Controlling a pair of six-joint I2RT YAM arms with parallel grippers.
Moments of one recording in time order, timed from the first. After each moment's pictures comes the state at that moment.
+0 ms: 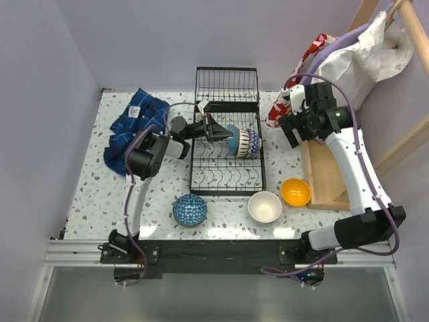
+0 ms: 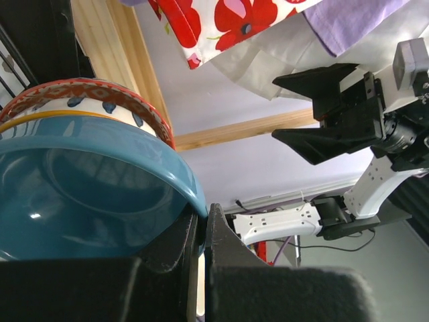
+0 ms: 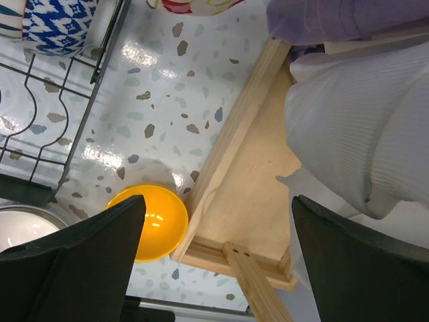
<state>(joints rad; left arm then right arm) -0.38 2.42 1.36 1.37 1.05 -1.67 0.19 1.41 1.61 -1.11 0.14 -0.35</state>
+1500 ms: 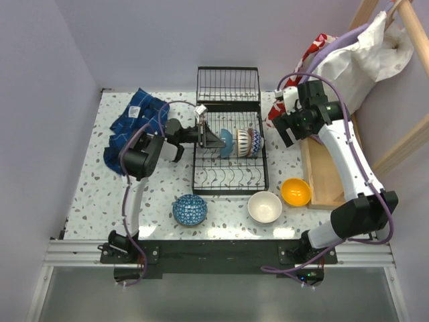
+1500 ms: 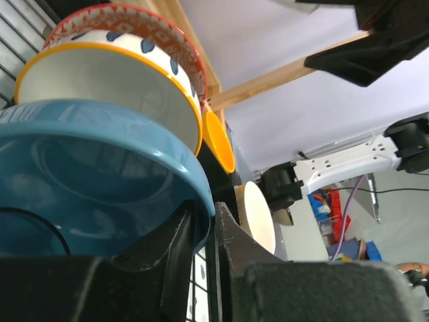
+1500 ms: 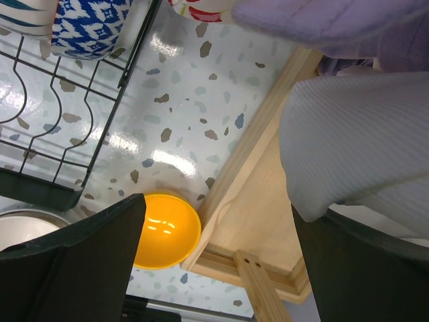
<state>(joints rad) -0.34 2.37 1.25 1.35 1.20 -1.33 0.19 1.50 1.62 -1.10 0.08 -0.35</state>
